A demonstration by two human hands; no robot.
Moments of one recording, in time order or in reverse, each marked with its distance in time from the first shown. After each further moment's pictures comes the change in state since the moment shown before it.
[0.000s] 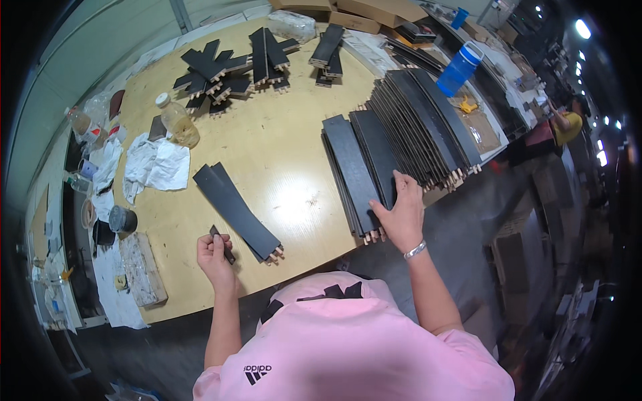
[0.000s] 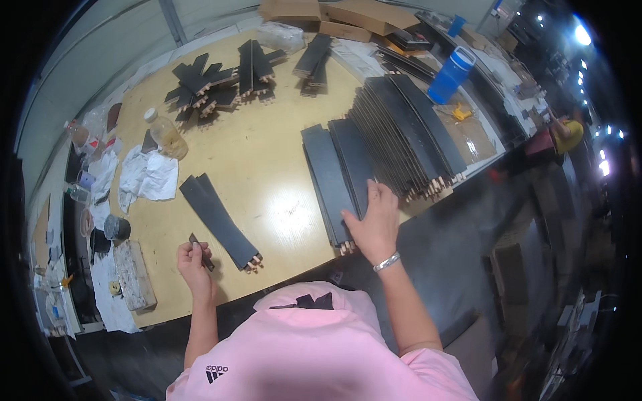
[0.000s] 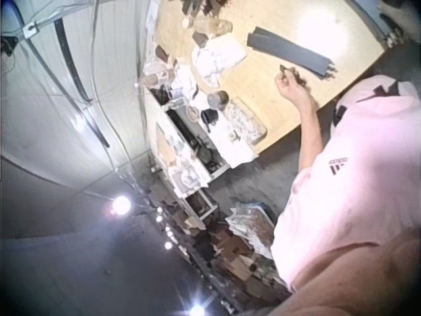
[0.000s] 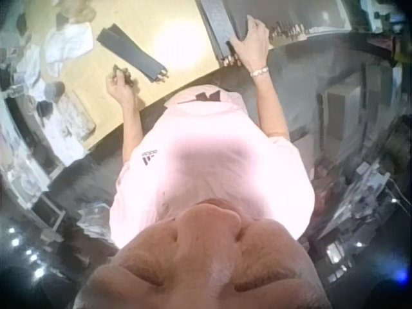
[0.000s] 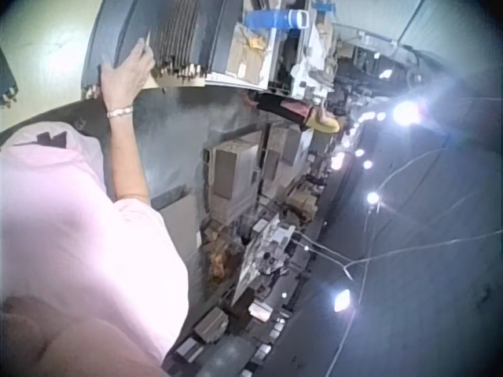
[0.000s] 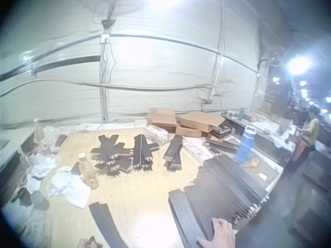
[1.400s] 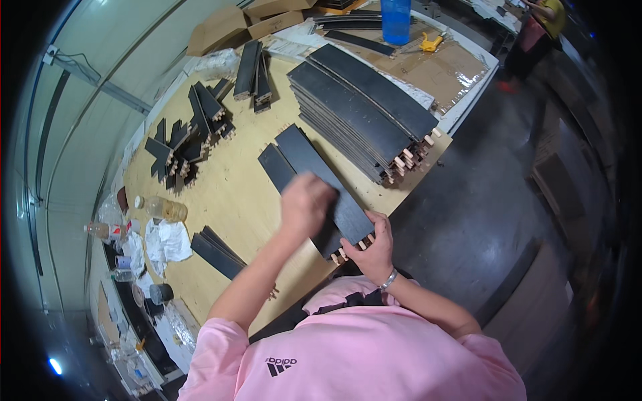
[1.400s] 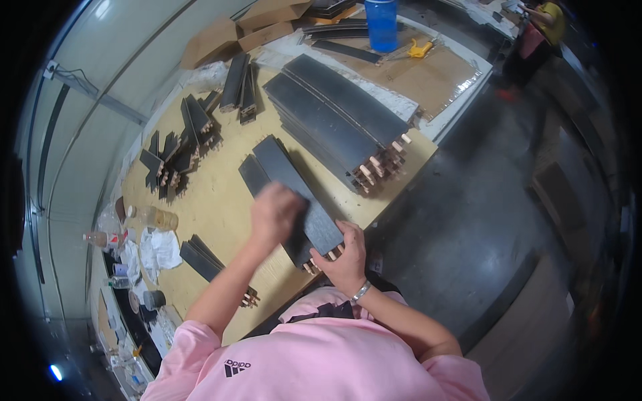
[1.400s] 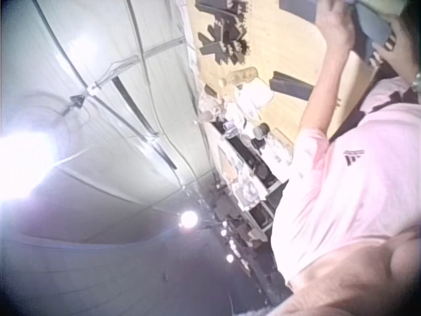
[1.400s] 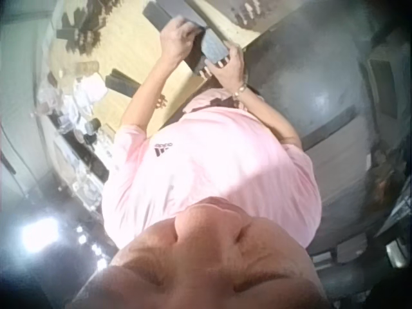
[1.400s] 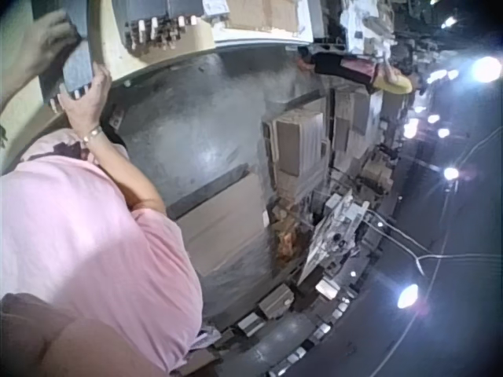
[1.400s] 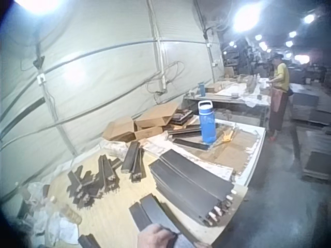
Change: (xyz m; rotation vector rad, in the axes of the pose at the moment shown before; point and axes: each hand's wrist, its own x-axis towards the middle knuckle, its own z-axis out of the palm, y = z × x) left_hand -0.035 0.005 0.314 0.784 -1.049 1.056; right_hand -0.059 0.066 0.051 0.698 0.312 0.245
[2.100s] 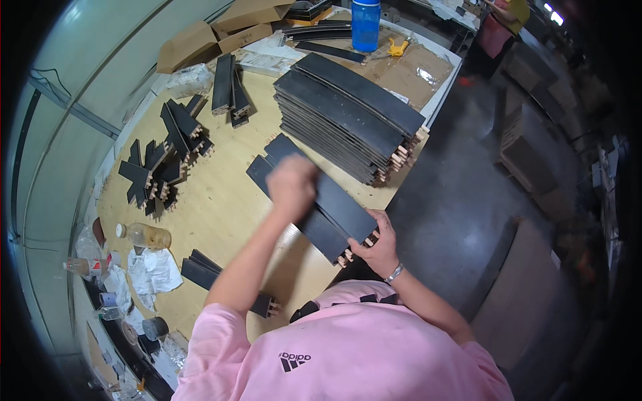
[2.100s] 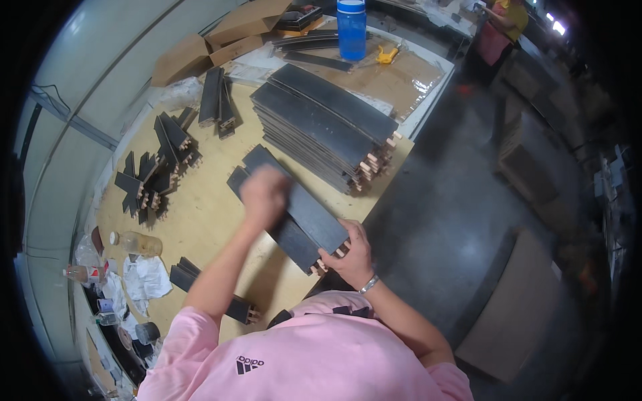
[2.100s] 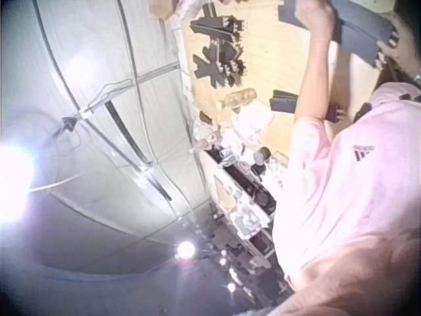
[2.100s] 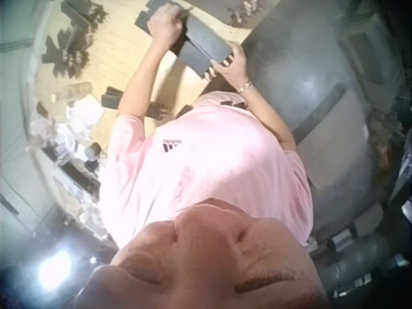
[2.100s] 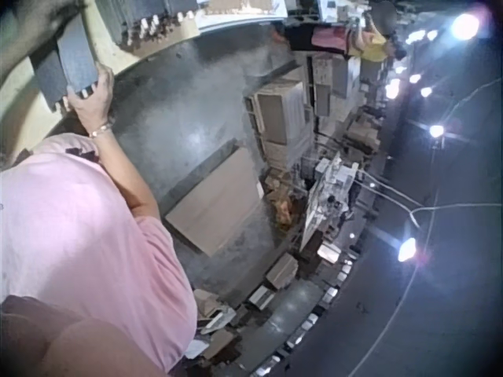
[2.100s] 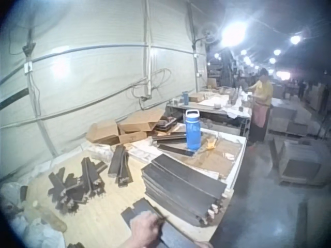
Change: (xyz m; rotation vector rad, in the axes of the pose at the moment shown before) left_hand 0.032 -0.053 0.013 -0.010 0.113 0.076; right_hand -0.004 -0.002 0.000 -0.085 0.028 0.012
